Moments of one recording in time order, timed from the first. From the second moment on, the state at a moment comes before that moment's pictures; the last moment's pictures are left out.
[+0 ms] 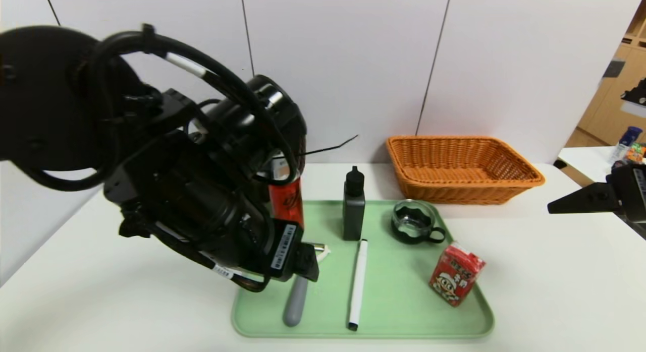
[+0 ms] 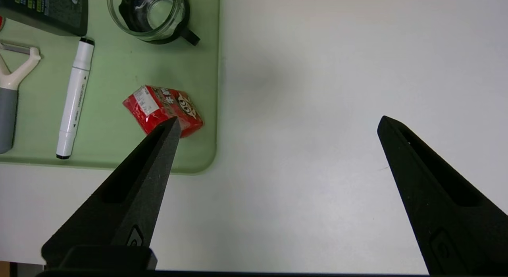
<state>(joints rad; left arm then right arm) -0.82 1.74 -1.61 0.94 0.04 -0.50 0.14 1.35 -1.34 0.84 -0.01 0.13</state>
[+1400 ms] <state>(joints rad) -0.88 2.03 -1.59 0.87 0.16 -0.60 0.13 1.26 -1.15 0.66 -0.04 0.07</state>
